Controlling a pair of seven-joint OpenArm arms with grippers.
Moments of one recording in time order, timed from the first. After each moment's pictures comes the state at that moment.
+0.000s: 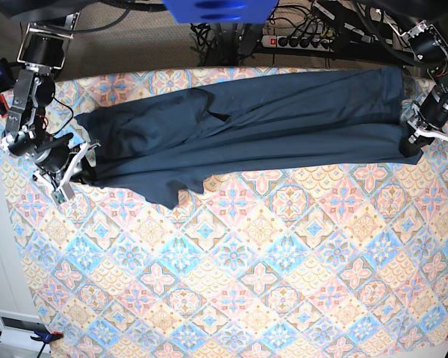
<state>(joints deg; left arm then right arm) 13.1 -17.9 -48.8 88.4 -63.2 -16.6 62.2 -2.3 24.7 19.7 89.4 31.0 41.3 -54.1</state>
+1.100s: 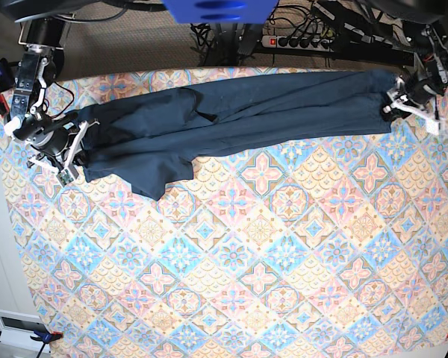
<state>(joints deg) 21.1 -19.0 -41.9 88.2 -52.0 -16.3 61.4 -9.0 24.6 19.5 96.6 18.4 41.4 -54.7</state>
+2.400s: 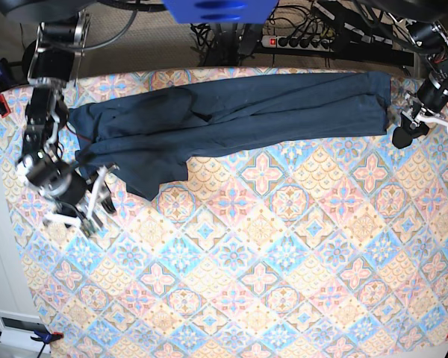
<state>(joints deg) 17.0 -16.7 -50.3 88.4 -71.1 -16.4 64.6 8.5 21.9 8.1 99.2 17.4 41.1 -58.0</state>
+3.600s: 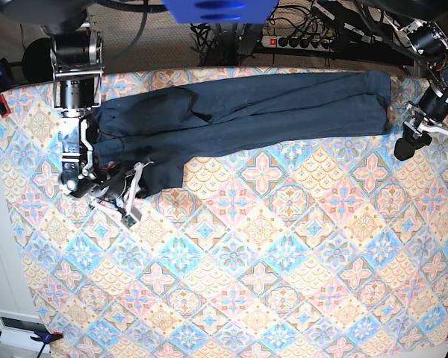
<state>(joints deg) 14.0 -16.9 -50.3 88.4 -71.5 -16.3 64.5 14.7 16.7 -0.5 74.4 17.0 40.9 -54.5</state>
